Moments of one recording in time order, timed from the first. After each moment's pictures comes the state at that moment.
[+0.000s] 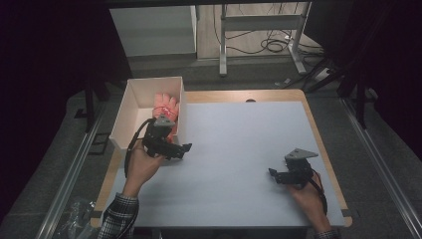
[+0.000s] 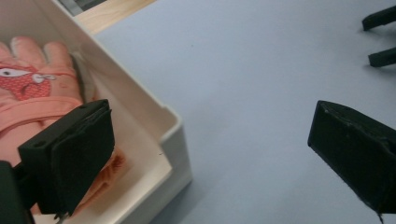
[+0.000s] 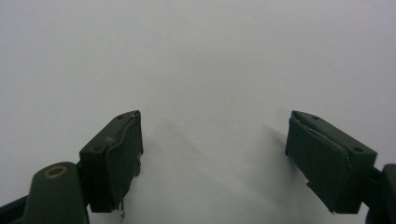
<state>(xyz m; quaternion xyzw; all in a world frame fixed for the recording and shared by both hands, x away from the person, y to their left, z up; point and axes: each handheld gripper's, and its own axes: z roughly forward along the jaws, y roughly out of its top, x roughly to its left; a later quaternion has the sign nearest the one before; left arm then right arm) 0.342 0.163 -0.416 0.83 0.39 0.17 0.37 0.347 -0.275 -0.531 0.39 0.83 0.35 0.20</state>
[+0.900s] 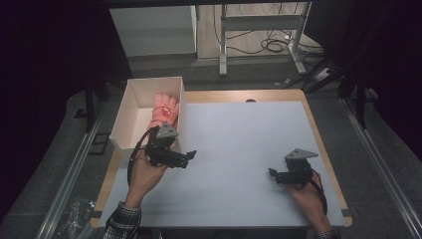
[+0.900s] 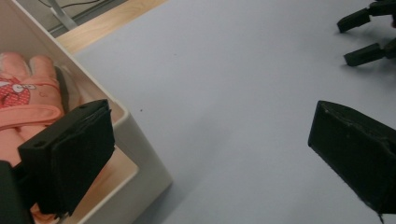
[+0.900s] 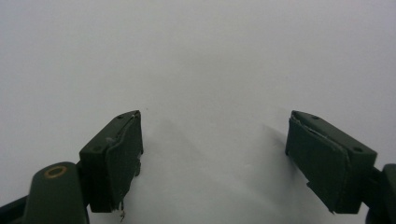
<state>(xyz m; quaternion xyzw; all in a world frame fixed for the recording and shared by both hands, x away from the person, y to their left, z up) 0.315 0.153 -0.418 0.82 0.37 0.19 0.39 0.347 -0.275 -0.531 0.39 0.83 0.35 0.20</state>
